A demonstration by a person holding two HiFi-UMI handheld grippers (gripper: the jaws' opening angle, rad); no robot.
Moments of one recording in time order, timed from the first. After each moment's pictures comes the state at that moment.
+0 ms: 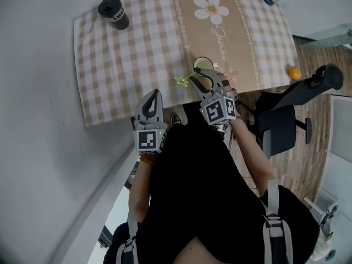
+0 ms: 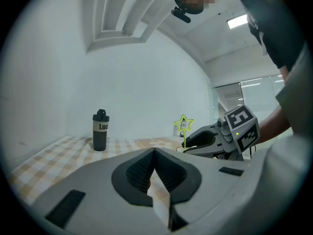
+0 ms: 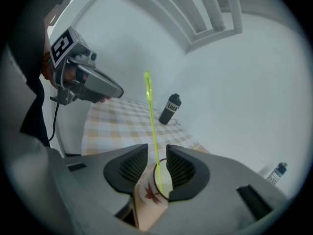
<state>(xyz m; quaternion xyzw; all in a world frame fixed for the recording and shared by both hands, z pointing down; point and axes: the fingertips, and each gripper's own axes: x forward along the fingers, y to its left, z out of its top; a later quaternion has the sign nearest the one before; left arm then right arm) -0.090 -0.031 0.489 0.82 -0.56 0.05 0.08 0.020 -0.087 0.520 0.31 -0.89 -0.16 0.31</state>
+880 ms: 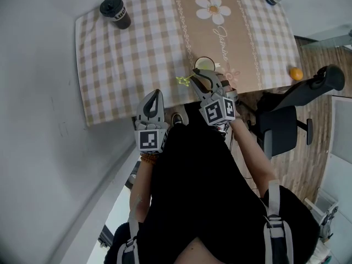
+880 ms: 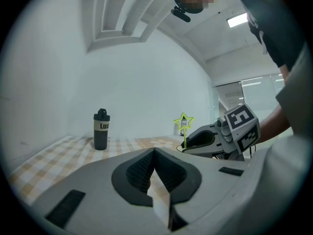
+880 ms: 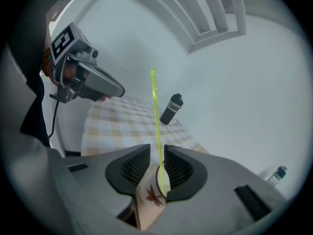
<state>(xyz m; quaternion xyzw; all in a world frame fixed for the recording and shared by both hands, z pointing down) -0.091 -0.030 0.492 0.82 -0.57 0.05 0.08 0.016 -0.086 0.522 0.31 -0.88 -0.17 0.31</state>
